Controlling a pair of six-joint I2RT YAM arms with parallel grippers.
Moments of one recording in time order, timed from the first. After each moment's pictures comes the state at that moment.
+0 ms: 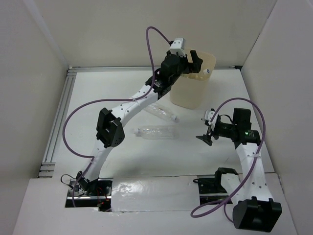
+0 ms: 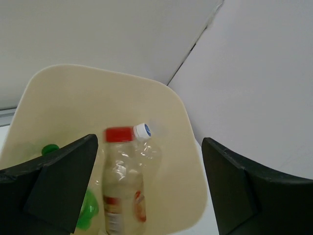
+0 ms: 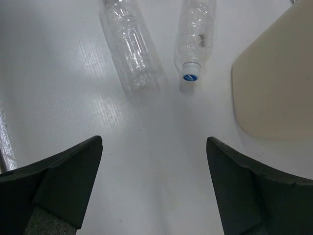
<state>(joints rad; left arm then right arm) -0.75 2.29 2.31 0.02 -0.20 -0.45 -0.14 0.82 0.76 -0.78 -0.98 -1.08</state>
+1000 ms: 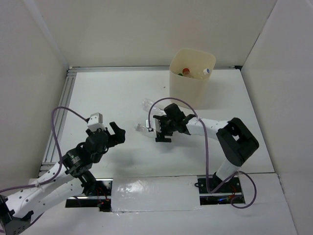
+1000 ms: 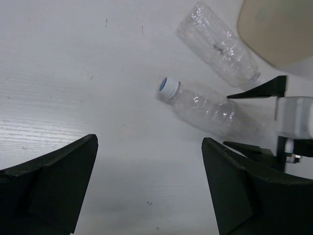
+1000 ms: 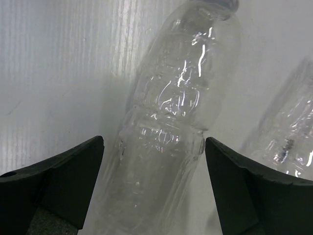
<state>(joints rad) -0.78 0.61 0.54 -0.46 -0.56 -0.77 0.67 1.63 0.88 -0.13 -0.47 -0.92</state>
